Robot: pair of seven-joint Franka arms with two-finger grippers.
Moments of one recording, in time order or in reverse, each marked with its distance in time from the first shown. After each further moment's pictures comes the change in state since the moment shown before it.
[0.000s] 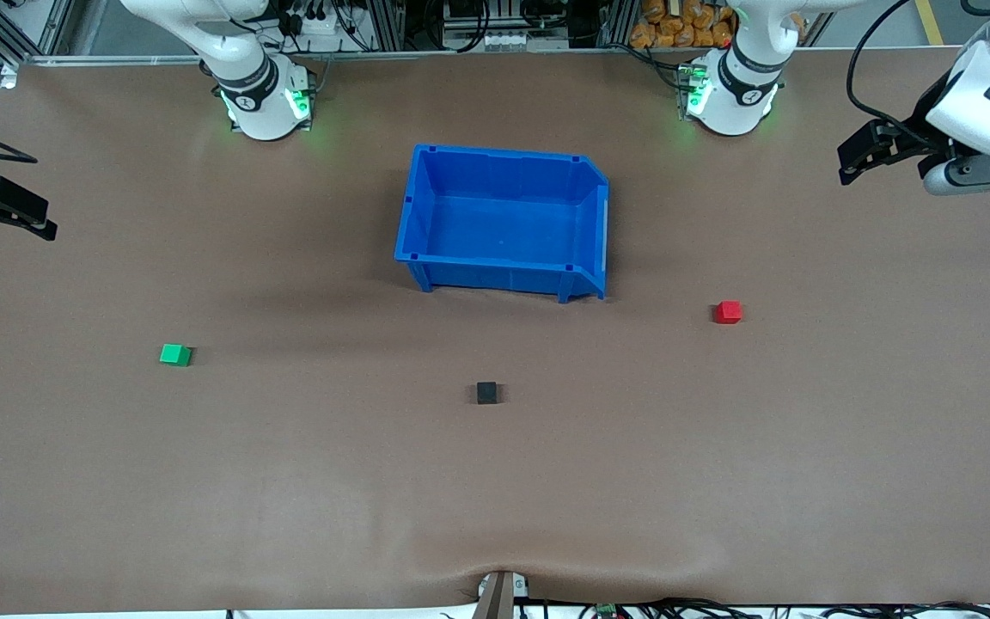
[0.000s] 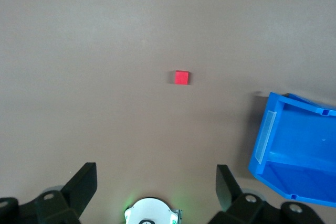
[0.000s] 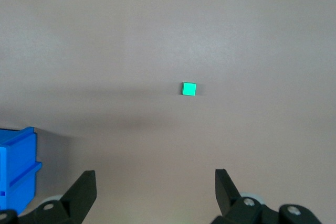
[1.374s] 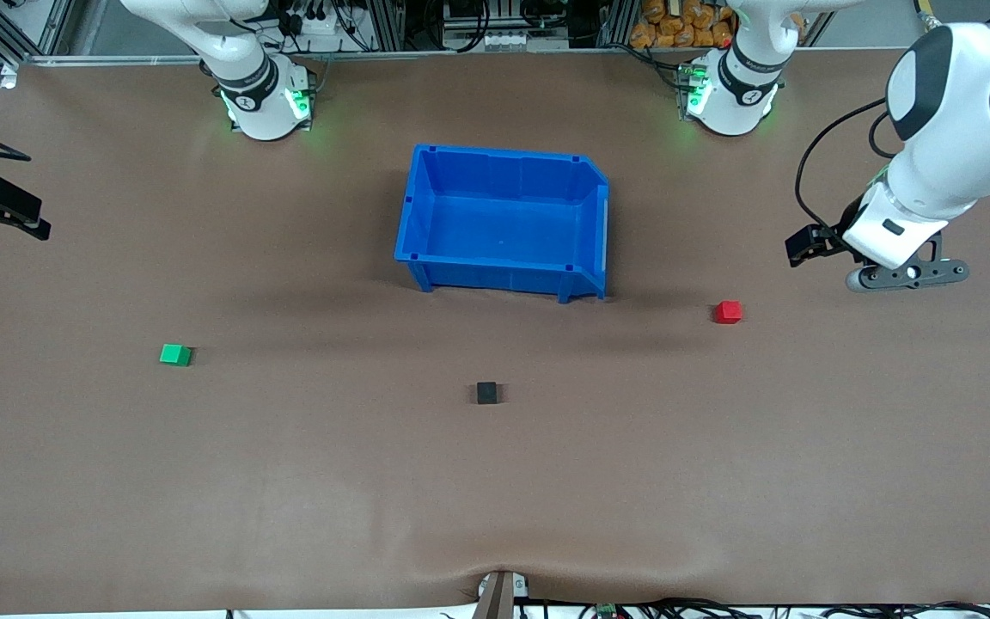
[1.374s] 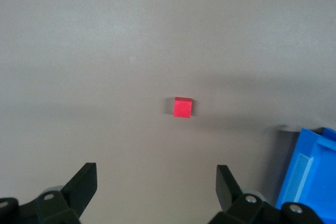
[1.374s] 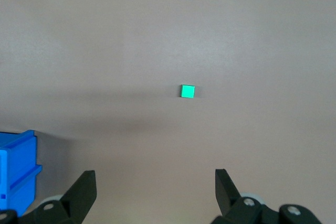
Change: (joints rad) left arm 0.027 0.065 0.003 -0.363 0.001 0.460 -0.001; right arm -0.001 0.000 -0.001 0.013 -0.001 0.001 0.003
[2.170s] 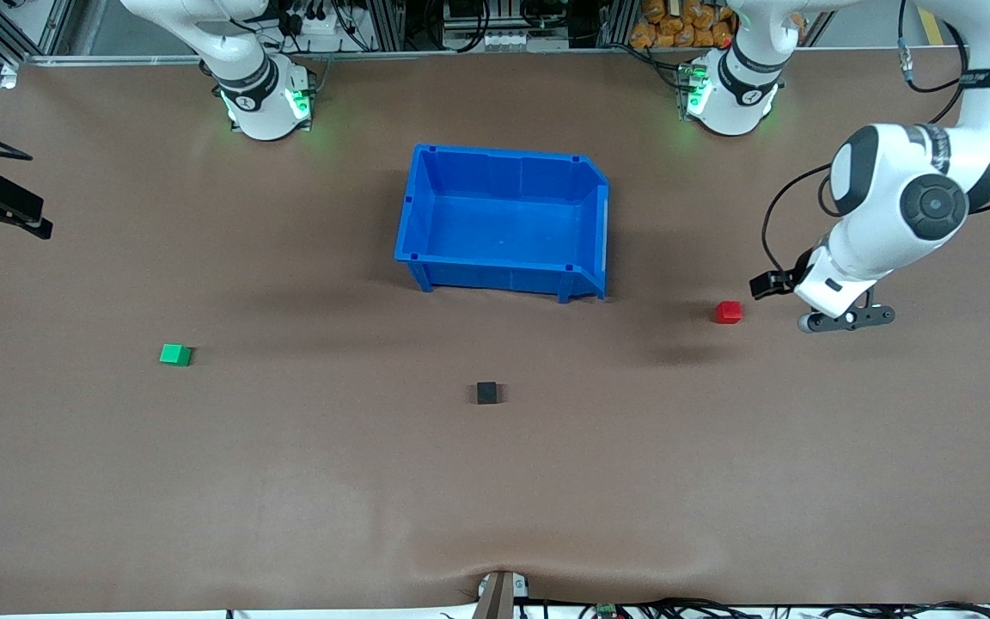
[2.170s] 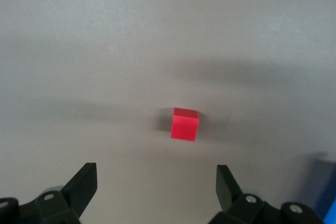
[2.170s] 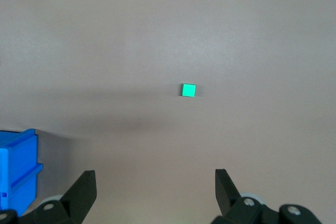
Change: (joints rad) left arm 0.018 0.190 -0.001 -0.152 0.000 0.287 -0.080; right arm 0.000 0.000 0.001 0.000 0.002 -0.005 0.001
